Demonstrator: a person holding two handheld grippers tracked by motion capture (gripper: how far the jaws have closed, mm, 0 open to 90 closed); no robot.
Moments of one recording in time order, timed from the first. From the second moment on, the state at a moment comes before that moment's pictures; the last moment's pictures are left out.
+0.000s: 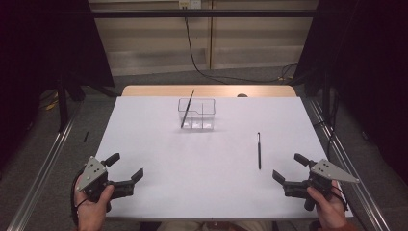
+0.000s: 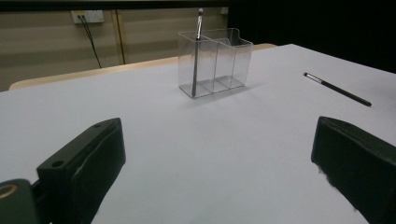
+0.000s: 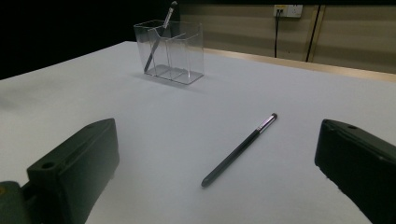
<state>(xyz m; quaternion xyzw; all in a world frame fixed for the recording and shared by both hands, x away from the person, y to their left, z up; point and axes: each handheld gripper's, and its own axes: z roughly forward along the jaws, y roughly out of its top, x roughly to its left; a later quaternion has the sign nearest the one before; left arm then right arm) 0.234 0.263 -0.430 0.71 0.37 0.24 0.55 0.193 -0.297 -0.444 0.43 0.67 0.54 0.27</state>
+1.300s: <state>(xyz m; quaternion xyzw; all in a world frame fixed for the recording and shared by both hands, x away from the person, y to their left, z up) 0.231 0.268 -0.432 0.71 0.38 0.26 0.54 0.255 -0.288 -0.416 0.42 0.69 0.52 0.28</state>
